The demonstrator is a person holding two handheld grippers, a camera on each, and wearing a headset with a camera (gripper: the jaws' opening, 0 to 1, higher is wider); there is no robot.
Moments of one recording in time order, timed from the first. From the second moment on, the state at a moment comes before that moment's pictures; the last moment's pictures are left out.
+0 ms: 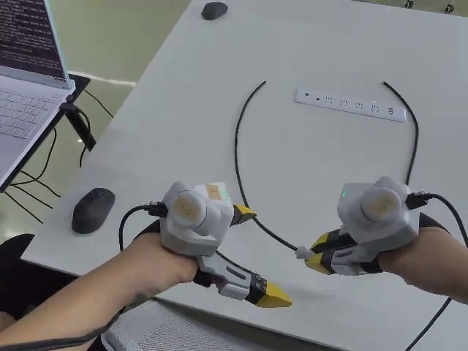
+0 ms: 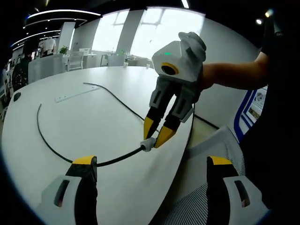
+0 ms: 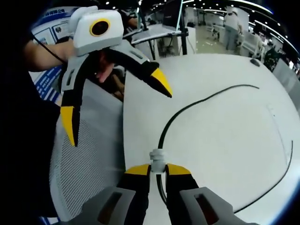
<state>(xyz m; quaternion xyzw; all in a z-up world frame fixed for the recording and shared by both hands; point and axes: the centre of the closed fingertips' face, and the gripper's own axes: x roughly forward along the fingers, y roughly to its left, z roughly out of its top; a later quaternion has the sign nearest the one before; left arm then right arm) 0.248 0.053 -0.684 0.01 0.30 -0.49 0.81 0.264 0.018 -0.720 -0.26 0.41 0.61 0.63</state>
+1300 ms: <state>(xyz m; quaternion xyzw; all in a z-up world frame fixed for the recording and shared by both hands) 0.250 0.006 -0.675 -0.02 0.27 -0.57 0.78 0.239 0.010 -0.678 -0.32 0.32 0.68 0.58</state>
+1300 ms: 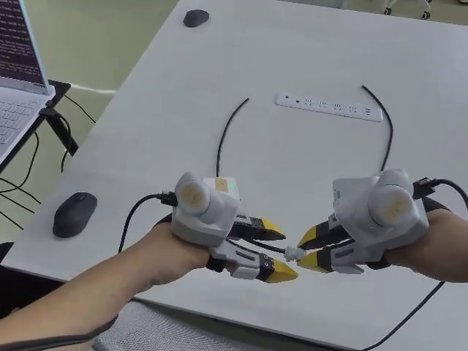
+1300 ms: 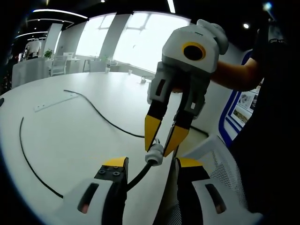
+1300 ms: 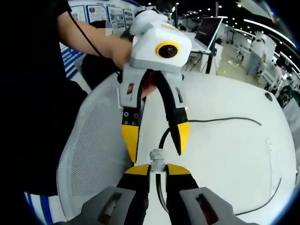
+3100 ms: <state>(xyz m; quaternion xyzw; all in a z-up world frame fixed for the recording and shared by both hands) 0.247 0.002 -0.662 0.01 0.25 -0.59 0.77 0.238 0.009 -0.669 -0.23 0.30 0.69 0.61</state>
